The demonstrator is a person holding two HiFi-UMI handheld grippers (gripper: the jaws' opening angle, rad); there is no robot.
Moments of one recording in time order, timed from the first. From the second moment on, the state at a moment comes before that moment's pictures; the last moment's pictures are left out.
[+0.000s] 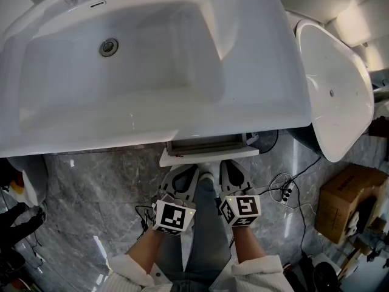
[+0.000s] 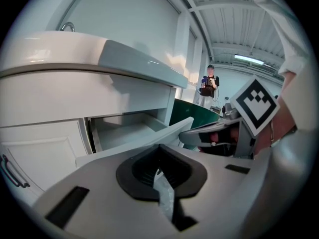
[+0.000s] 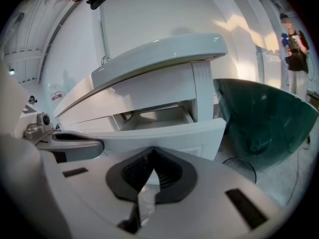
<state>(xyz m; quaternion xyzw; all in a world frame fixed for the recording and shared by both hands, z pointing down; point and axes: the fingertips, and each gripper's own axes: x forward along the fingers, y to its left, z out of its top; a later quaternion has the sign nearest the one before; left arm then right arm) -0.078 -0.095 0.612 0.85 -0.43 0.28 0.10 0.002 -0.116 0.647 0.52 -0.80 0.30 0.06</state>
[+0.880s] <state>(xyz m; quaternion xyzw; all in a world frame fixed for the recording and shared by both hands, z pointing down) -0.088 -0.159 0.601 0.86 -0.43 0.27 0.07 -0.008 -0.179 0.636 0.52 -0.81 0.27 0.06</state>
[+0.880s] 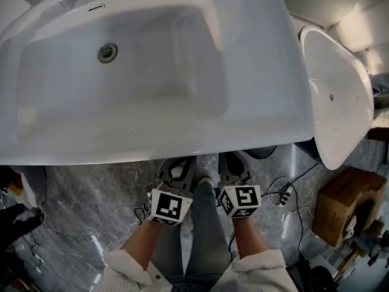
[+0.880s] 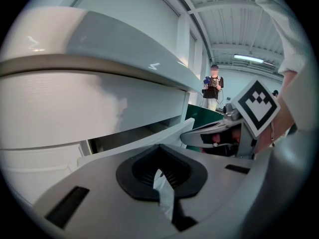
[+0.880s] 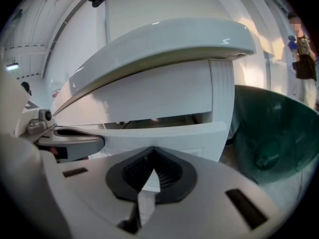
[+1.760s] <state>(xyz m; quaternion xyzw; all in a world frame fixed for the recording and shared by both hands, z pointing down) -0.090 -0.196 0.597 0.86 -0.42 0.28 0.03 -0.010 -0.217 0.631 0.53 -0.81 0.25 0.05</state>
